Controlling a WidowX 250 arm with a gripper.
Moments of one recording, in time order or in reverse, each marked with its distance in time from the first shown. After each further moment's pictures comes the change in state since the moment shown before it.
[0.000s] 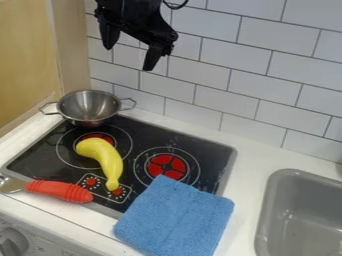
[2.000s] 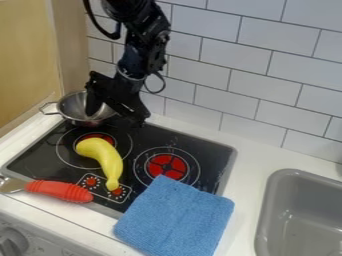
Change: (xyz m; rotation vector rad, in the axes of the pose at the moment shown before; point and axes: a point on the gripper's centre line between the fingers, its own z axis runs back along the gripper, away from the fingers) arm -0.050 0.009 -0.105 0.064 0.364 -0.127
